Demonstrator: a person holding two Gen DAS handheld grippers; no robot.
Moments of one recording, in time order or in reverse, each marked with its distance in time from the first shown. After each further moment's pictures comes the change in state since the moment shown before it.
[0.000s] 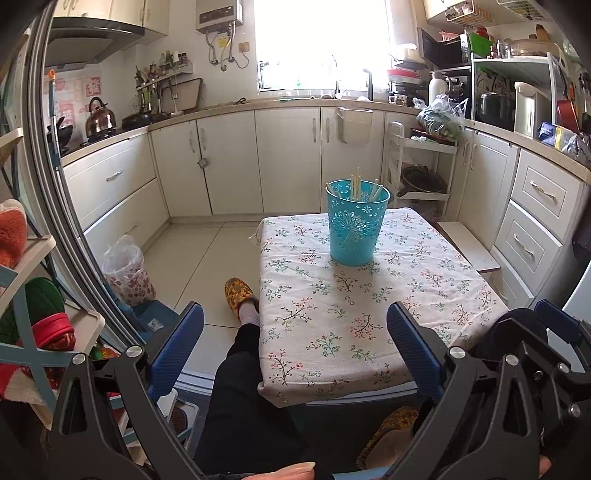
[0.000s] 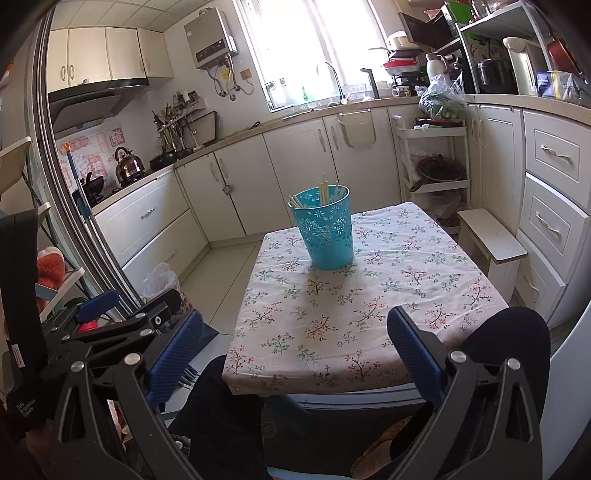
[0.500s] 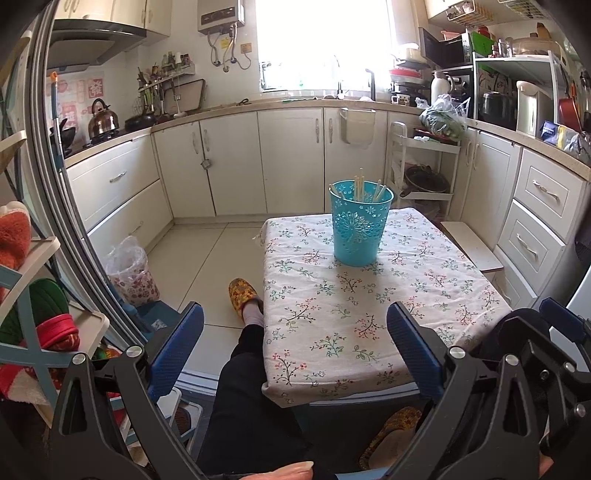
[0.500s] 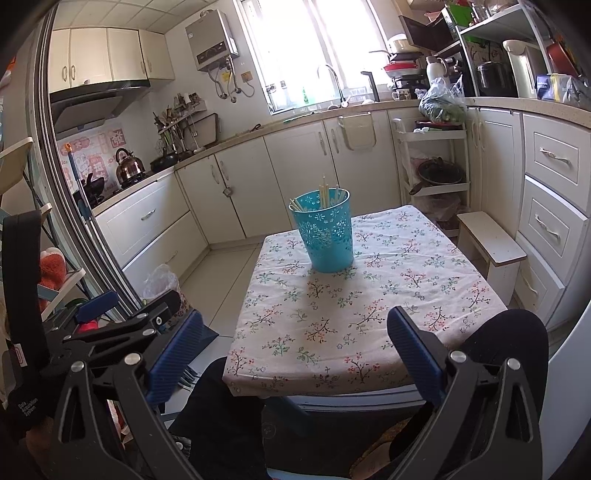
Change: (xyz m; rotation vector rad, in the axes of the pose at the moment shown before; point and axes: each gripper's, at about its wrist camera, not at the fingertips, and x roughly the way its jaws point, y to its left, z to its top) left arm -0.003 -0.001 0.000 0.007 -0.005 0.016; right arm -0.006 -0.001 0.002 -0.007 -0.012 0.001
